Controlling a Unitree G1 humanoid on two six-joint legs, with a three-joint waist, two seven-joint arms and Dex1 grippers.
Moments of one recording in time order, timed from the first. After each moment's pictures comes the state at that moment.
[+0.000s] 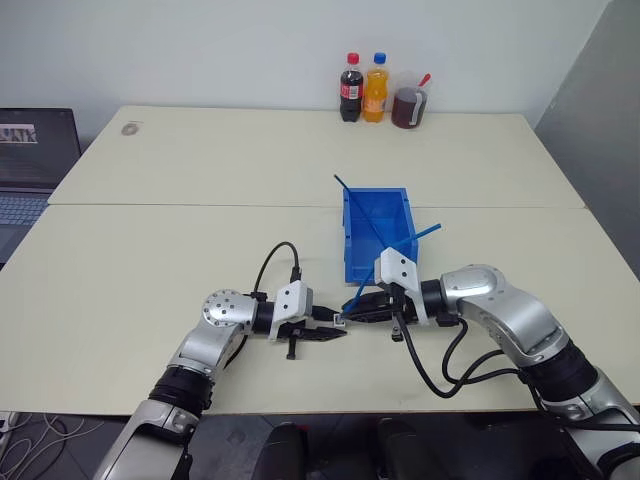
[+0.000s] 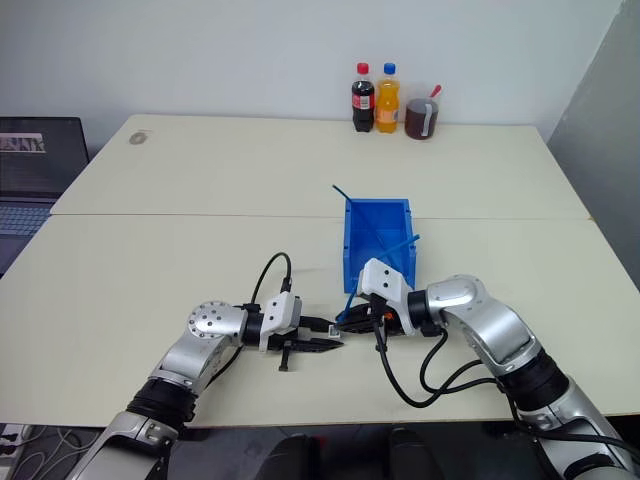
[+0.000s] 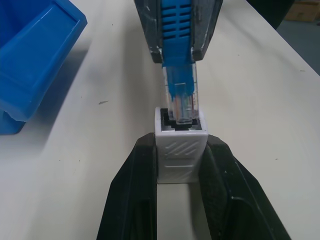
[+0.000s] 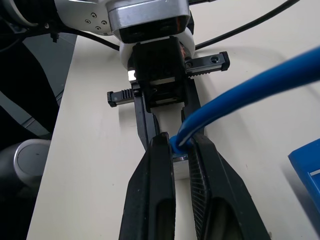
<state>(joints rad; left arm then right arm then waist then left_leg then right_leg) -0.41 0.46 -0.25 0.33 -0.18 -0.16 -1.30 -0.54 -0.56 0.42 -0.19 0.36 0.58 1.01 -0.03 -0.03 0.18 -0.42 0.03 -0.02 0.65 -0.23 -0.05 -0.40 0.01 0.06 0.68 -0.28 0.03</state>
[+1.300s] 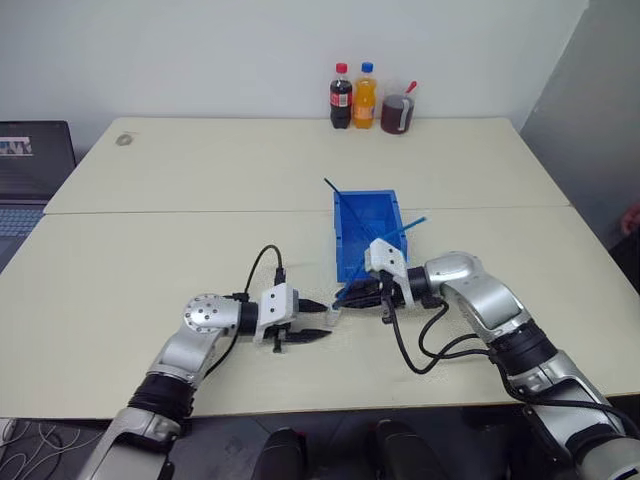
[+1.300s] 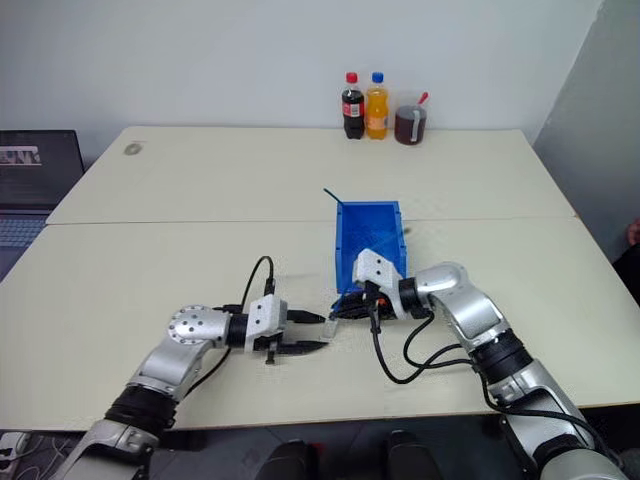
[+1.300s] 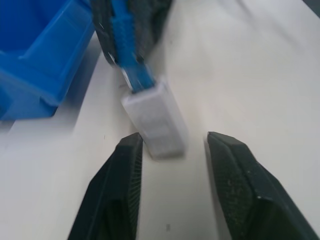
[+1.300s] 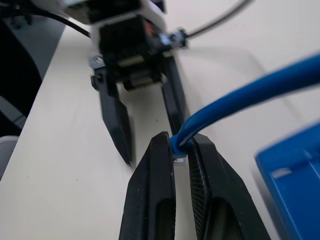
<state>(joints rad) -0.32 0.60 -0.20 0.25 -0.15 -0.24 -1.24 -0.61 -0.45 0.34 0.05 0.28 0.54 1.09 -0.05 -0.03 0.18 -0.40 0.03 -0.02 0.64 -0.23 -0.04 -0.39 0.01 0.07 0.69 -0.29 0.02</state>
